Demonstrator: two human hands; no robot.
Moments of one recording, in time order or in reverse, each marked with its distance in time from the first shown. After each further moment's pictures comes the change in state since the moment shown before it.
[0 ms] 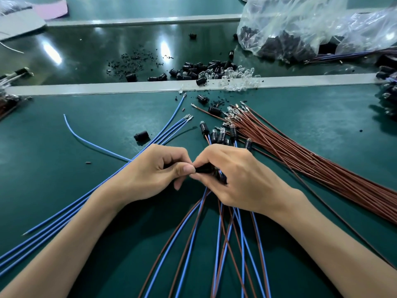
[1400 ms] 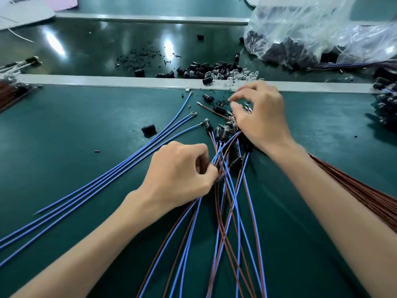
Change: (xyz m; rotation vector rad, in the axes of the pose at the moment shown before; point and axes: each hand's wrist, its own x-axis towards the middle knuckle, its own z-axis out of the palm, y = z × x) left_hand 0.002 0.034 0.042 0.523 0.394 -0.121; right_hand 0.049 0.038 -0.033 -0.368 0.254 0.570
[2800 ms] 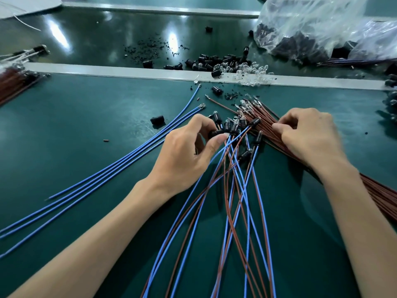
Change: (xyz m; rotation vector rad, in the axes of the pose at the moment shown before) left_hand 0.005 -0.021 0.012 -0.348 0.242 0.159; right_hand -0.034 0.025 -0.037 -0.195 -0.212 0.442
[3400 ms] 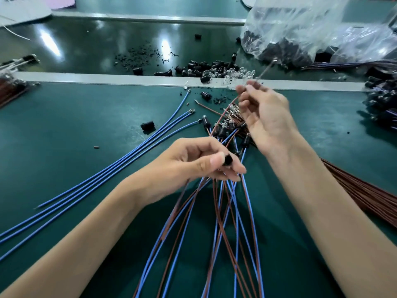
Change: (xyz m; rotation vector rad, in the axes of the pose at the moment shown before) left_hand 0.001 0.024 -0.017 -0.989 -0.659 -0.283; right_hand 0.007 -0.061 0.006 1.729 -0.188 0.260
